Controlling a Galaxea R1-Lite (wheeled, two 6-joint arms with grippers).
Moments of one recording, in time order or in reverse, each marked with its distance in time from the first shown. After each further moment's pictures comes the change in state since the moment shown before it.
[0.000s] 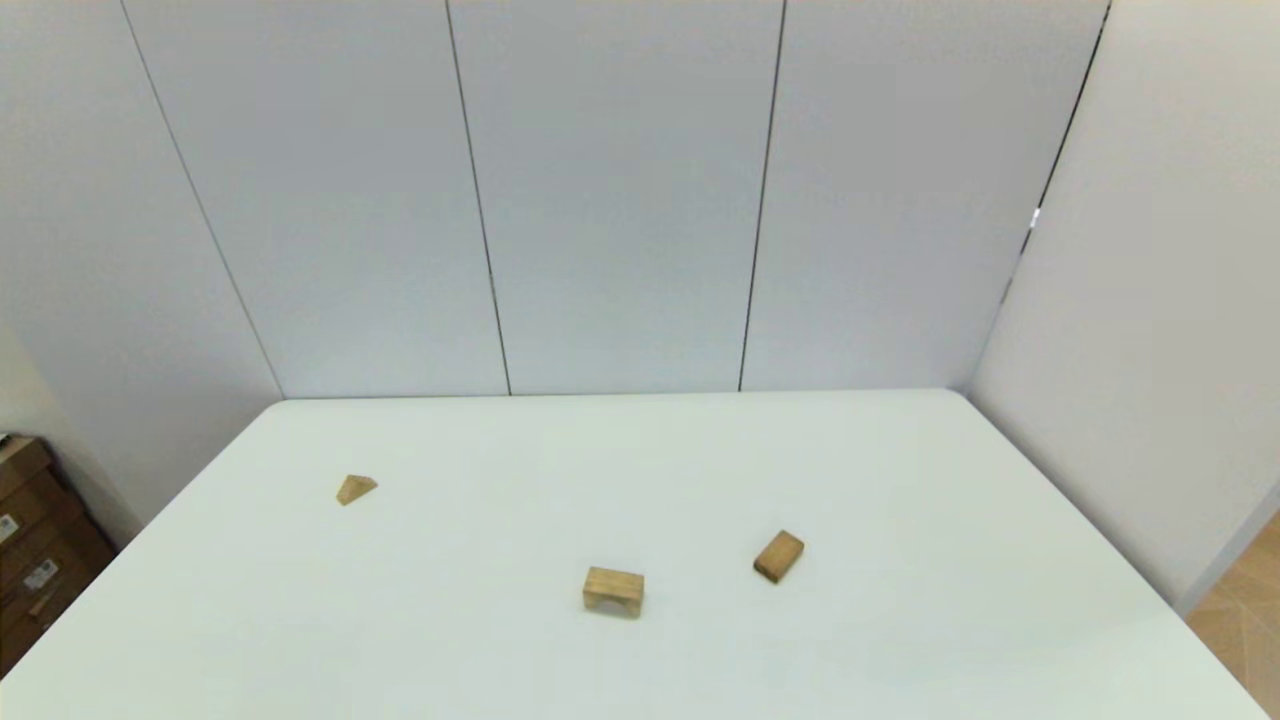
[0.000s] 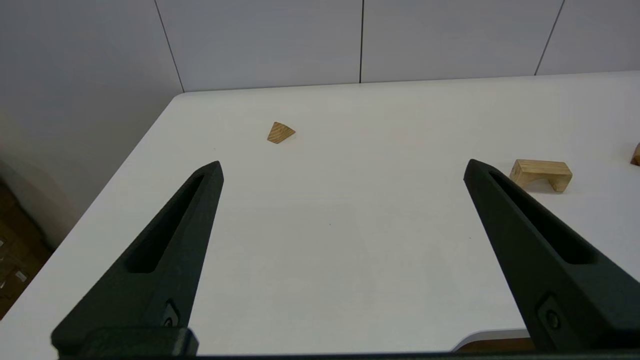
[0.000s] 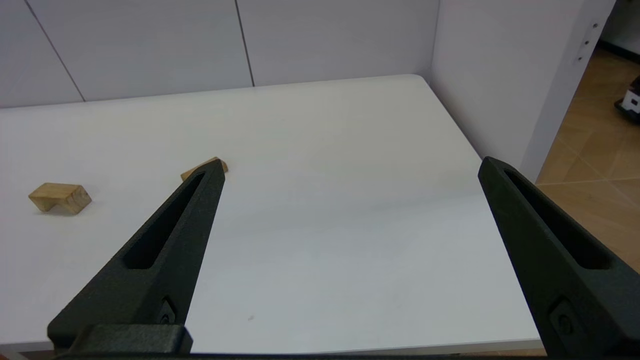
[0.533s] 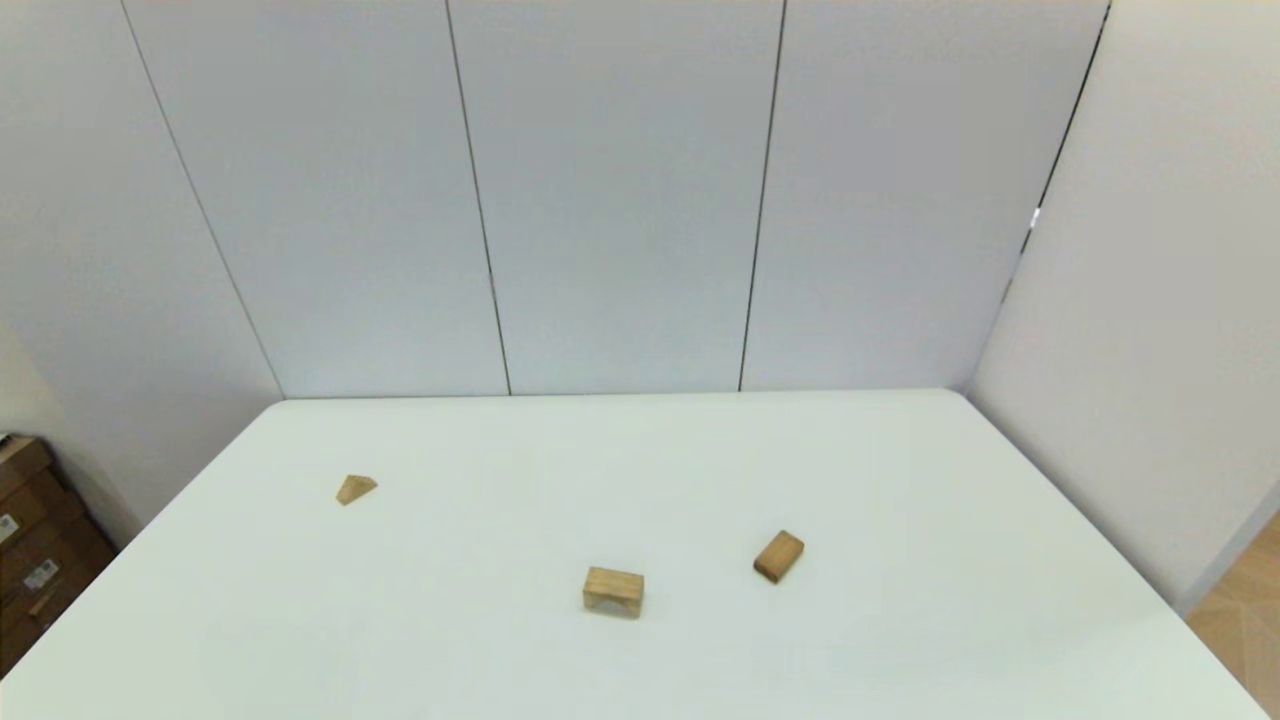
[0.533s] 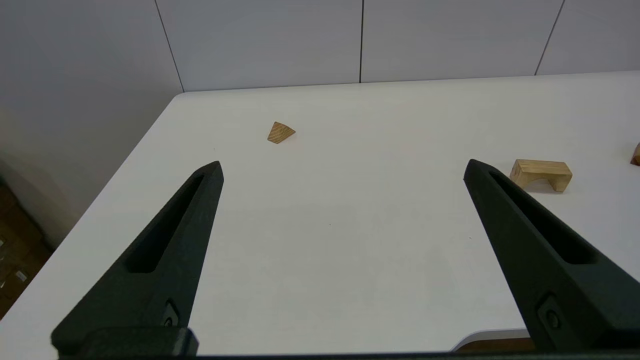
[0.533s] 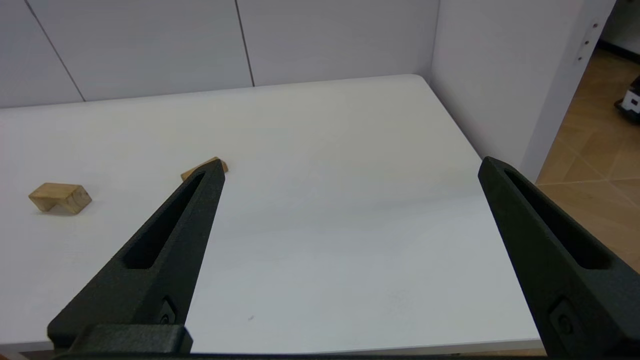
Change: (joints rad) left arm 0.000 0.000 0.000 0.000 0.000 0.000; right arm 0.000 0.000 0.000 0.000 0.000 0.001
